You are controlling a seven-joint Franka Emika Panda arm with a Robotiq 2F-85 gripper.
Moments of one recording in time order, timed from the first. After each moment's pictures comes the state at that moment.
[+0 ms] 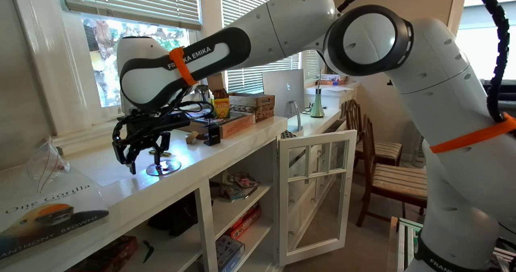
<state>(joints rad) 0.32 0.54 0.06 -1.36 -0.13 2.11 0.49</state>
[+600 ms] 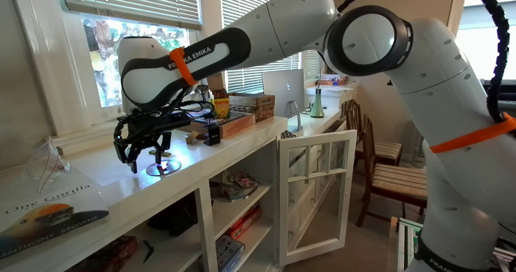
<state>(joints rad) 0.32 0.54 0.05 -1.36 -0.13 2.11 0.49</state>
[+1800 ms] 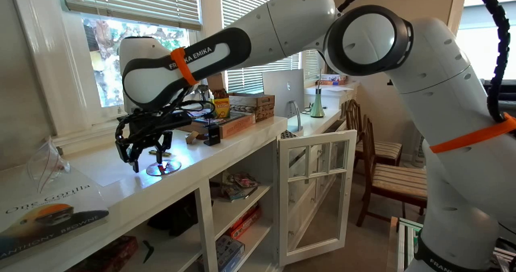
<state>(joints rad) 0.32 0.54 0.05 -1.37 -0.13 2.11 0.49</state>
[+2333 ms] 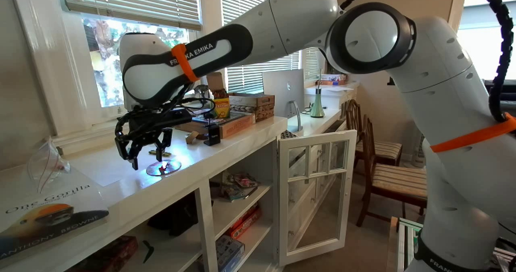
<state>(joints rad) 0.32 0.52 0.05 -1.37 -0.13 2.11 0.49</state>
